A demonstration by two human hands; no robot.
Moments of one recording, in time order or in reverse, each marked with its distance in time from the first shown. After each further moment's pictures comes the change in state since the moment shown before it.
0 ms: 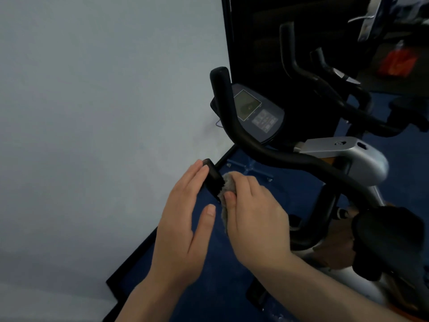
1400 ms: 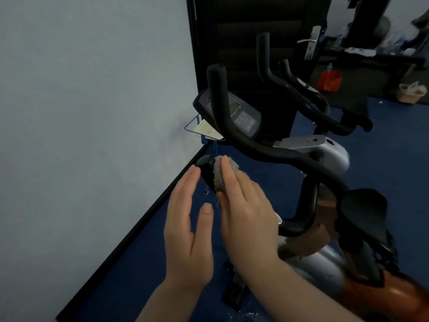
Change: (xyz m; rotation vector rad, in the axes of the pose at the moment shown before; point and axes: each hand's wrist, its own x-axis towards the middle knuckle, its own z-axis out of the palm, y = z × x) left_hand -0.010 -0.020 0.016 -0.423 0.153 -0.039; right_hand -0.010 -0.020 0.028 -0.060 0.357 -0.069
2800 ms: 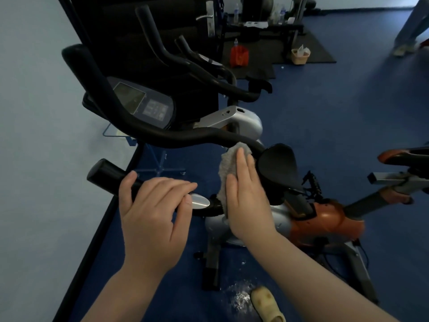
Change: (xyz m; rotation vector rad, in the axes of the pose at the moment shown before) left_hand 0.022 -0.010 0.047 0.494 -0.355 0.511; right_hand -0.035 0.096 -0.026 0.152 -0.097 0.601
